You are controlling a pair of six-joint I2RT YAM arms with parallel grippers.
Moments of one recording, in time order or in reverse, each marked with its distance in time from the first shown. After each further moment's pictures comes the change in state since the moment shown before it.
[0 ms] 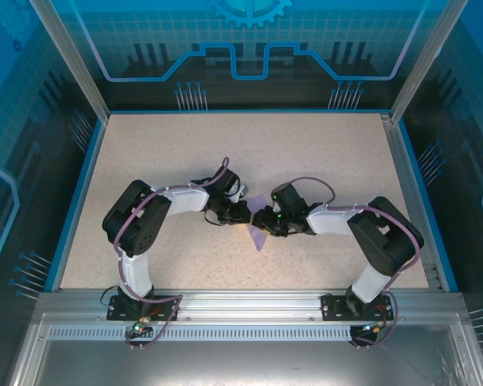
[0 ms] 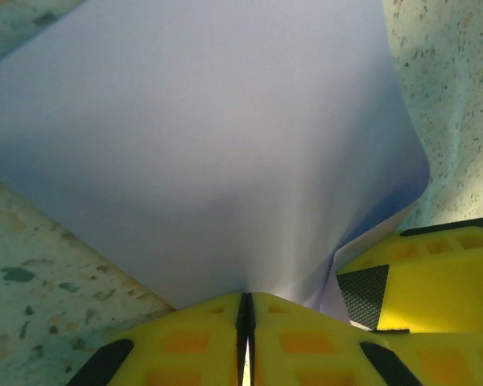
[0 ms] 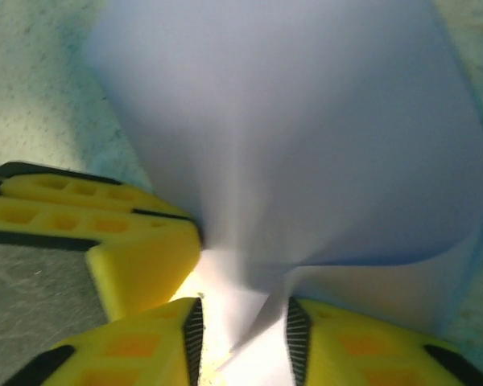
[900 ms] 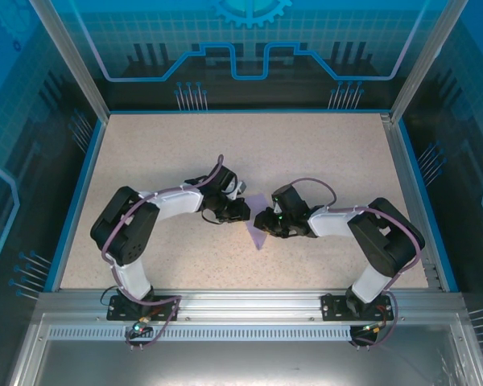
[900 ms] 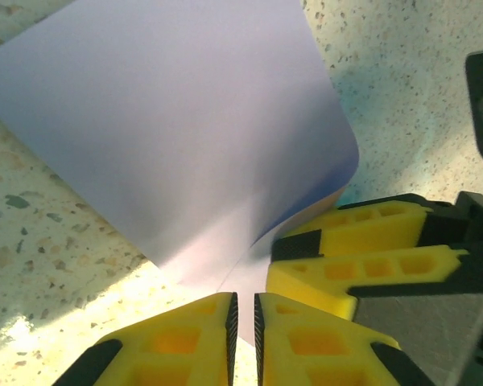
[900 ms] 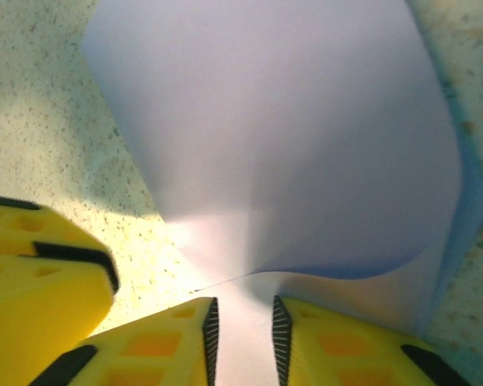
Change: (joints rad) left arm 0.002 -0.110 -0.027 -0.021 0.003 -0.049; right arm 0.002 -0.010 -0.041 0.050 0.016 -0.018
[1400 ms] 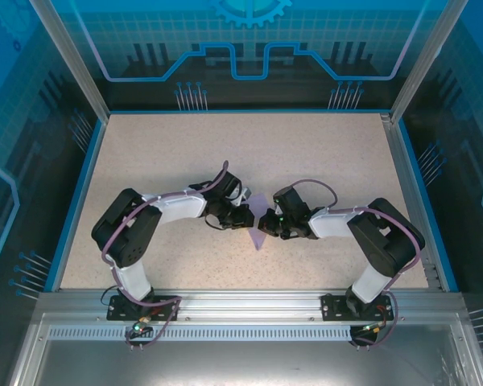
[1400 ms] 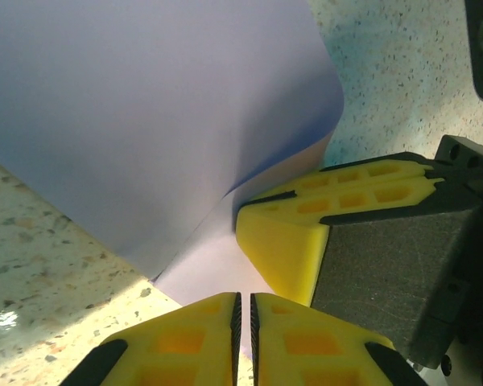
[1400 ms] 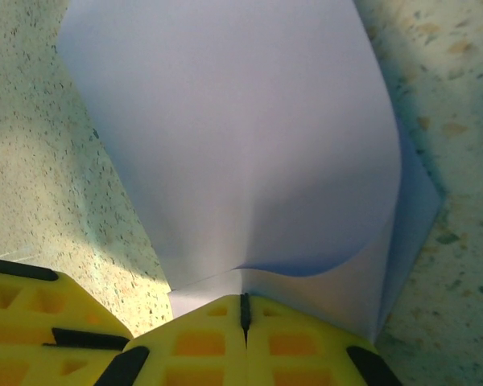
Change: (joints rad) left arm -0.055 0.000 -0.027 0.019 0.031 -0.025; right arm 0.000 0.000 -0.020 0.017 0.017 -0.001
